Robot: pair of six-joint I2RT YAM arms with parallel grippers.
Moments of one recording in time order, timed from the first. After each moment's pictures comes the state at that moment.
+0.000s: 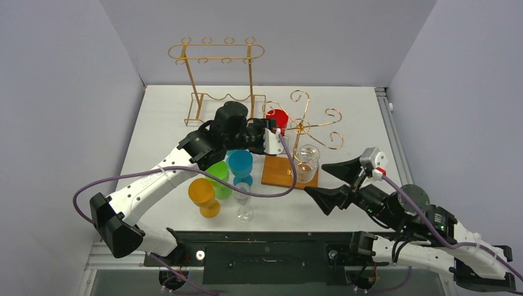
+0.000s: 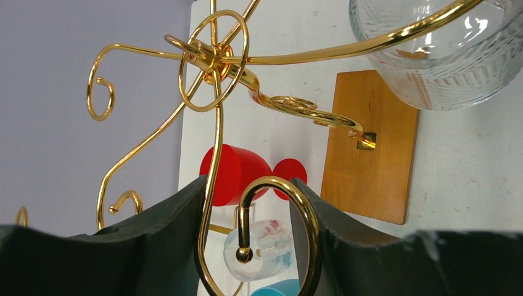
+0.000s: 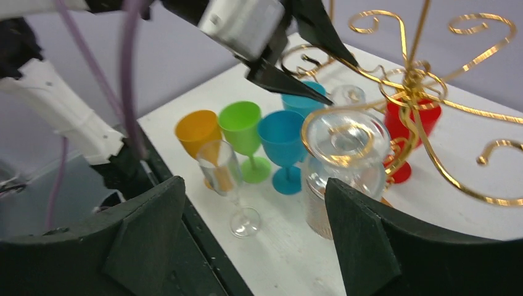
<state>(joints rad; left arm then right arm) -0.82 1.39 1.41 -0.44 0.33 0.87 1.24 0.43 0.89 -0.46 0.35 0.17</state>
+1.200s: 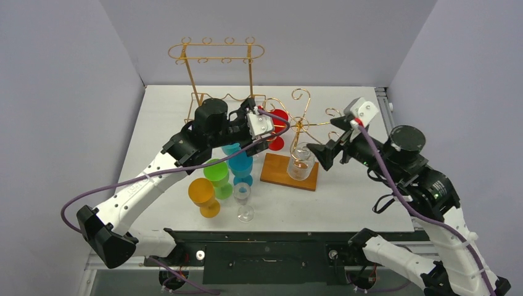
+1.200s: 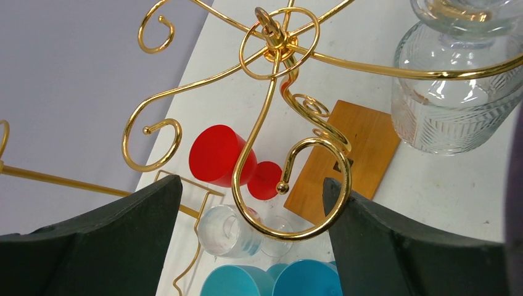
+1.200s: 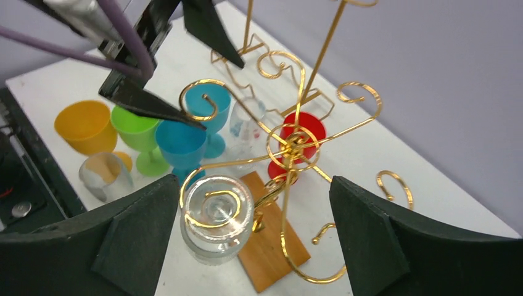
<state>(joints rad) -0.73 1.29 1.35 -0.35 0.34 0.55 0.66 0.89 1.39 -0.69 -0.17 -0.16</state>
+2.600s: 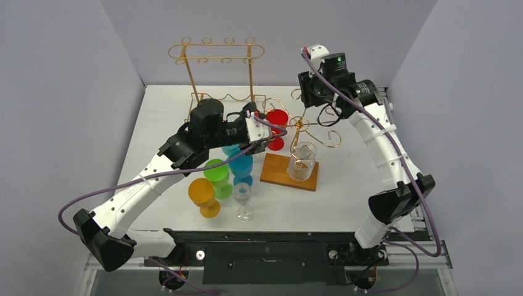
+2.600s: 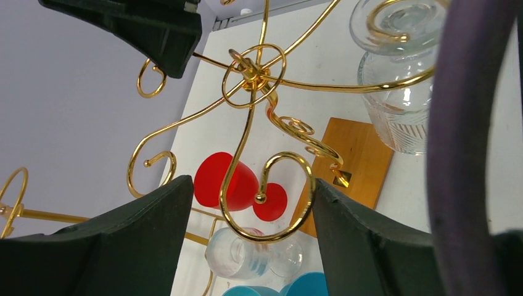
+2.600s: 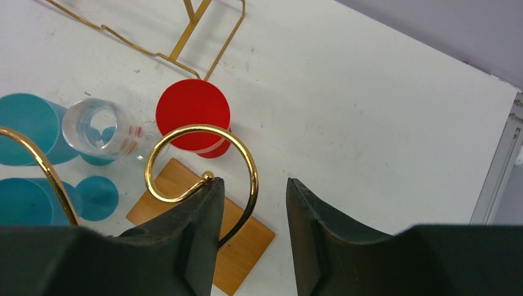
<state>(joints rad) -0.72 1.27 1.34 -0.33 0.45 0.61 0.42 1.65 1.97 -0.92 0.02 -0.06</state>
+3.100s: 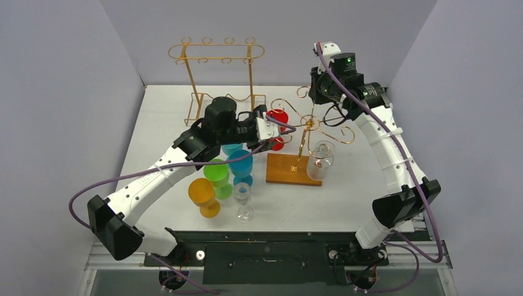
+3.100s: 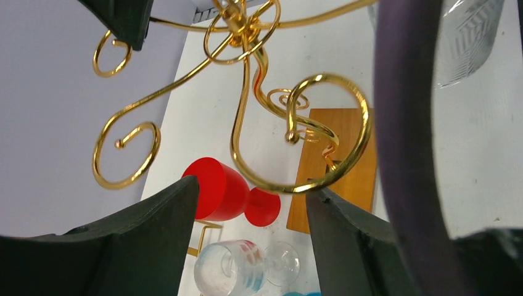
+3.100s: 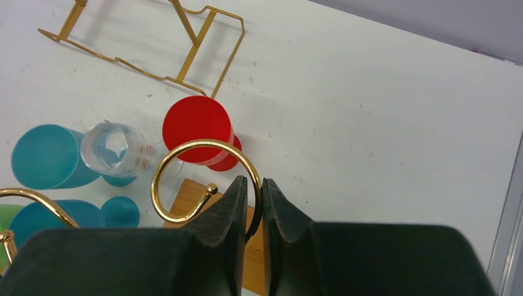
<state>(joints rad) -0.74 1.35 1.35 -0.30 0.47 0.64 0.38 1.64 1.92 -0.85 -0.02 0.04</state>
